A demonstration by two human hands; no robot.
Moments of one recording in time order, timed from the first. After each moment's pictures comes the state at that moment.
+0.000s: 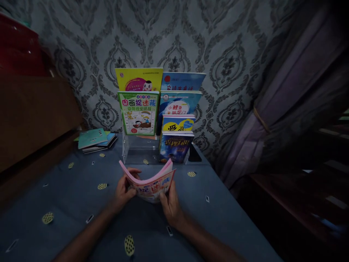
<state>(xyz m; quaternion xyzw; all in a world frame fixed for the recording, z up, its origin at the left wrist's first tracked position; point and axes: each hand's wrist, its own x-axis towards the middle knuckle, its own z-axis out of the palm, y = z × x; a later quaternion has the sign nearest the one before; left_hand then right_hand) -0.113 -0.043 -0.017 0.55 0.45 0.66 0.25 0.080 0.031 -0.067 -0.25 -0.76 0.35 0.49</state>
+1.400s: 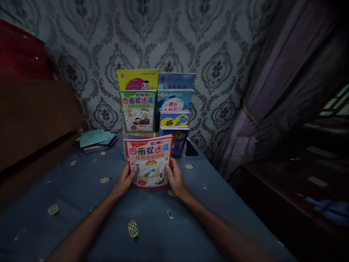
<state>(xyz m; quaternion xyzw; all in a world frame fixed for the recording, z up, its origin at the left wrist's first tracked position) -0.125 -0.039 -0.033 0.46 0.52 0.66 0.28 0.078 0.063 -0.033 -0.23 -0.72 0.41 0.52</state>
